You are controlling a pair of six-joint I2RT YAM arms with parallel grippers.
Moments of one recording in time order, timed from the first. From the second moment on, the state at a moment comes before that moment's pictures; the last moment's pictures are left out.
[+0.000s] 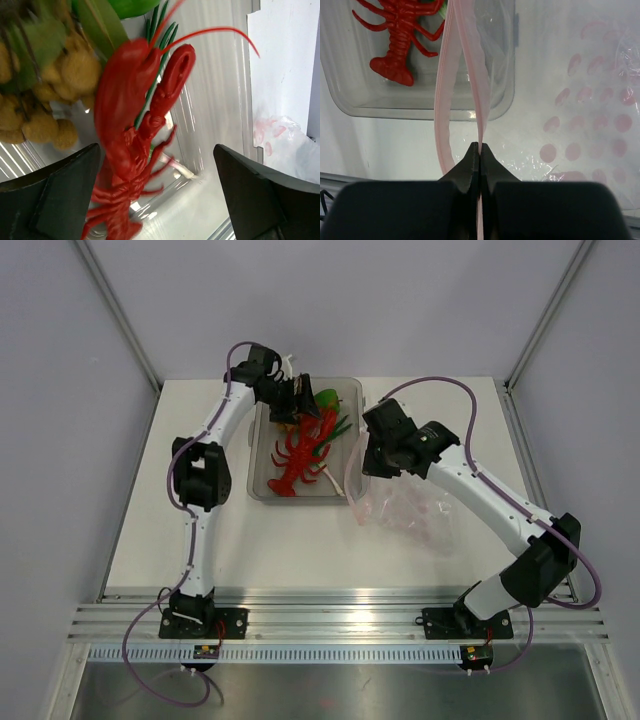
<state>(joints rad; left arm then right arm) -0.25 2.36 2.26 -0.84 0.57 -0.30 0.67 1.52 1.50 -0.92 0.18 0.75</state>
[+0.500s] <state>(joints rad) -0.29 1.81 1.69 -0.79 0.30 -0.28 0.67 1.54 1.50 -0.91 0.17 0.74</state>
